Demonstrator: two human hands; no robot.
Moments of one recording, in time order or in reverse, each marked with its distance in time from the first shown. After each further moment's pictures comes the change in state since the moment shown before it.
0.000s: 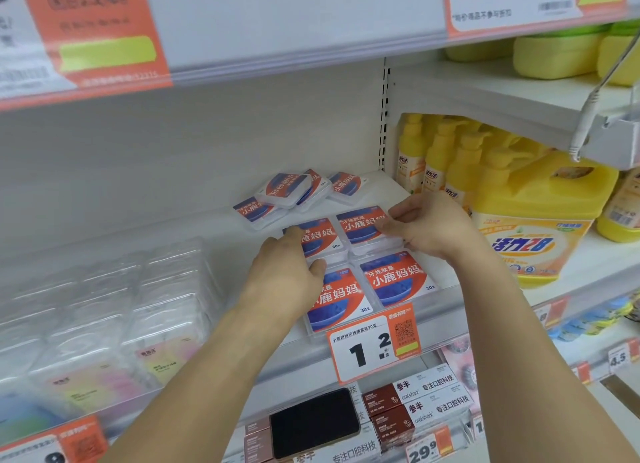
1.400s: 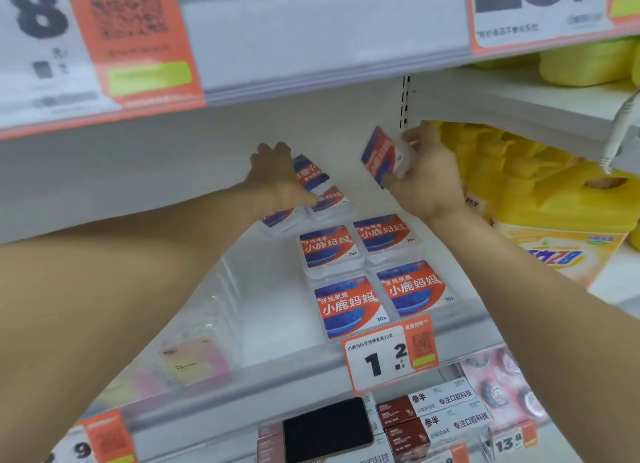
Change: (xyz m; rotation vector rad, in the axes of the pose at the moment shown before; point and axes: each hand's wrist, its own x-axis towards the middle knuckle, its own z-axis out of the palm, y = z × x) left_hand 0.128 0.003 -0.064 0.077 0.097 0.098; right_hand 0.055 -0.038 0.009 0.078 0.386 -0.351
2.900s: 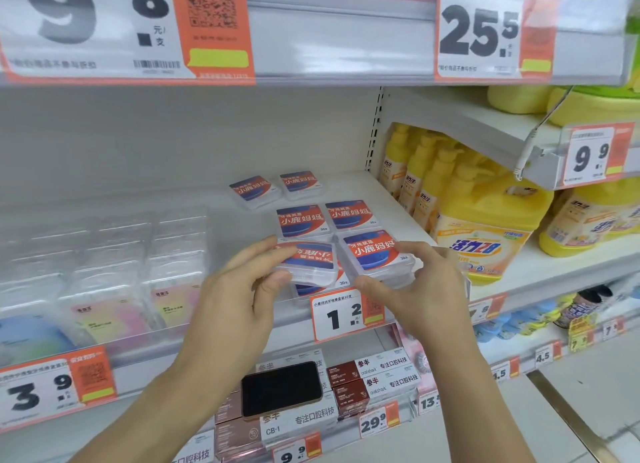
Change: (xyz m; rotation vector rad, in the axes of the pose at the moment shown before) left_hand -0.232 -0.027 0.039 -0.586 0.237 0.220; right_hand -0.174 -0.020 -0.068 -0.119 -0.138 0.343
